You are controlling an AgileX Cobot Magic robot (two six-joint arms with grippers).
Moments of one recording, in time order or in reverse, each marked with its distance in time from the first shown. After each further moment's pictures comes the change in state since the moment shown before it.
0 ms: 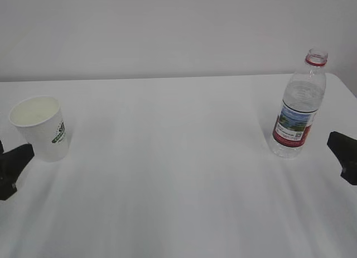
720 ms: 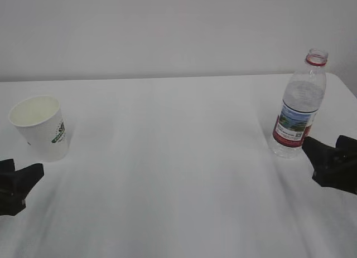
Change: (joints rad) left arm 0.000 0.111 0.003 0.038 -0.009 -0.002; right arm 0.000 0.465 -0.006 -0.032 -0.483 0.010
